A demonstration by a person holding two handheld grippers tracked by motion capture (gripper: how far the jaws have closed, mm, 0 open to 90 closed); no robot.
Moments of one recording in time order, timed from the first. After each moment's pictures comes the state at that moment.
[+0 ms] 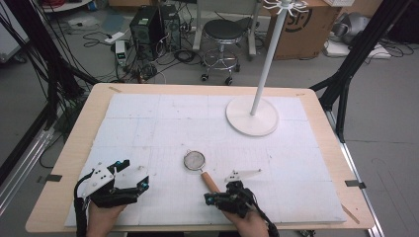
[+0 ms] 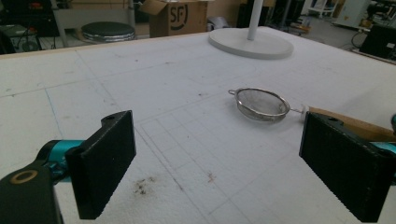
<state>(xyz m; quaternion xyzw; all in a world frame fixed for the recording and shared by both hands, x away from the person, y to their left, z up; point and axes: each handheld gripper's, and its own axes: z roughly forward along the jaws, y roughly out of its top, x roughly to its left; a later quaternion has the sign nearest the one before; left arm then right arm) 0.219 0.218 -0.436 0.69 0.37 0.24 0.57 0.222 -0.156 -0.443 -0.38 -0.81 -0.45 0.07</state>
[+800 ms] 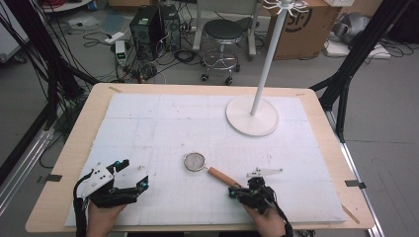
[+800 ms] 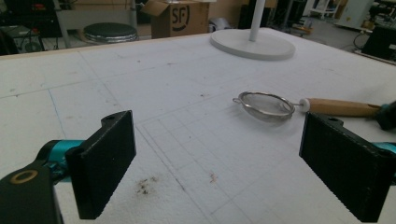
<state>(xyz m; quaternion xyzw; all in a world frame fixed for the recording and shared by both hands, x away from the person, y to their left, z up) 0.219 0.219 -0.436 0.69 0.38 0.25 0.56 0.243 -0.215 -0.455 -0.46 -0.79 -0.41 0.00</state>
